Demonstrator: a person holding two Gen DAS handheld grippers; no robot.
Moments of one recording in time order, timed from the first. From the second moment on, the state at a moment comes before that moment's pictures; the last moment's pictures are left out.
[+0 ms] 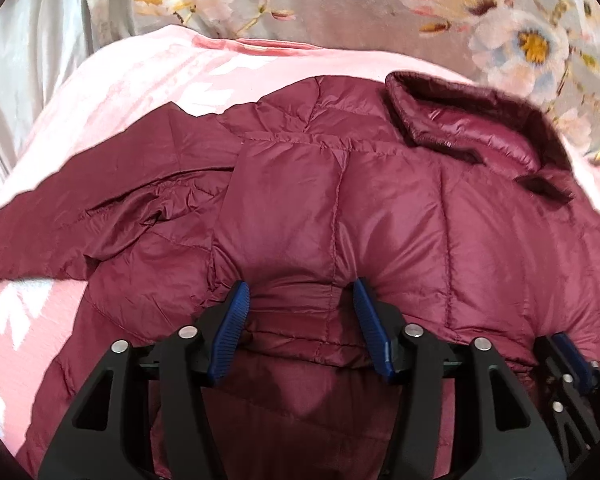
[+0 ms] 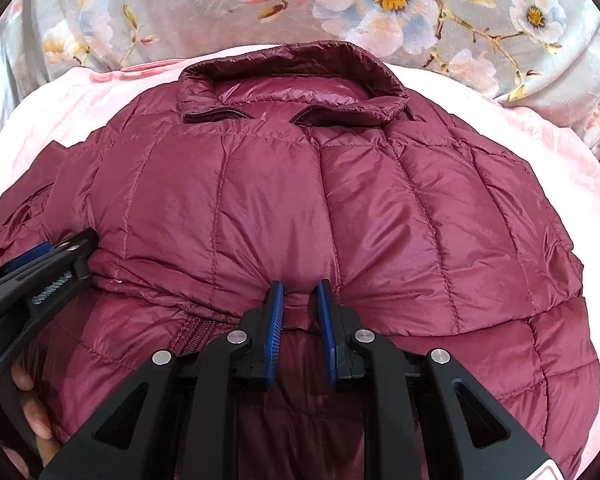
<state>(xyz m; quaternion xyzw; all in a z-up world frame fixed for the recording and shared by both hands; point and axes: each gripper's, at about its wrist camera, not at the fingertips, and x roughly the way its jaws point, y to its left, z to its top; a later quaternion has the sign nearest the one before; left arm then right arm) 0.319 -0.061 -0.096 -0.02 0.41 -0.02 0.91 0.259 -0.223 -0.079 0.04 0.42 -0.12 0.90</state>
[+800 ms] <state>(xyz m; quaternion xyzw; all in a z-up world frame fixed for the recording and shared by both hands) 0.229 0.394 -0.096 -0.40 0.36 0.23 0.81 0.043 -0.078 -0.035 0.01 0.36 0.01 0.93</state>
